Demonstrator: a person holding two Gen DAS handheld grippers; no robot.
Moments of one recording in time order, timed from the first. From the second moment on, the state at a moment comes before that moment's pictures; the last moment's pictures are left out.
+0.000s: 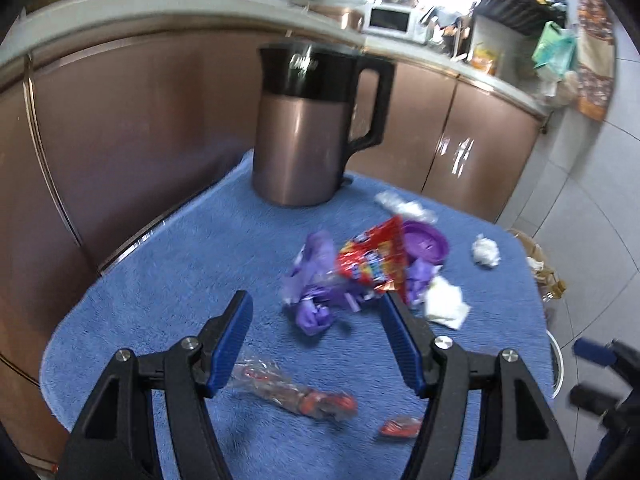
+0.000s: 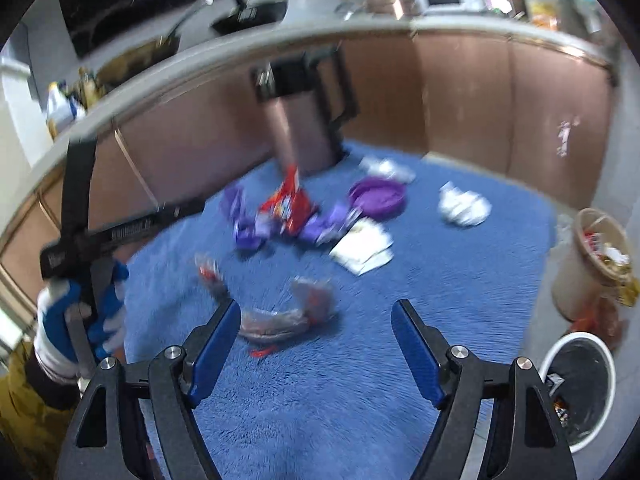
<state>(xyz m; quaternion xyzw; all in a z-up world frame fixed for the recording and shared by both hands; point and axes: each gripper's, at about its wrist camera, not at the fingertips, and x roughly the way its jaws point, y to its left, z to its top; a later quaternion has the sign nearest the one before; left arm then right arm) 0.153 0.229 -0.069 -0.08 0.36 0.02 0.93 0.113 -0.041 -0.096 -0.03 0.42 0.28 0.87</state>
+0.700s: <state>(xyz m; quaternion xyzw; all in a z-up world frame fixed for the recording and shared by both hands) 0.222 0.243 -0.125 -0.13 0.43 0.04 0.89 0.157 -0.008 -0.159 0.00 0.48 0.33 0.81</state>
